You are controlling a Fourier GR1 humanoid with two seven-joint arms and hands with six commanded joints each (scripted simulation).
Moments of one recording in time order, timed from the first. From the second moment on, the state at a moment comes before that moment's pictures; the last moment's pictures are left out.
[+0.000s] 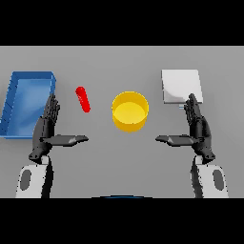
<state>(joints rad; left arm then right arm) 0.00 0.00 0.00 -1.57 0.00 0.00 0.00 0.00 0.00 0.00 -1.57 0.00 0.00 0.00</state>
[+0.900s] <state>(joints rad) 0.00 0.03 -0.10 -1.58 -0.19 0.05 0.00 0.14 -0.05 0.15 -1.73 0.28 -0.06 -0.11</state>
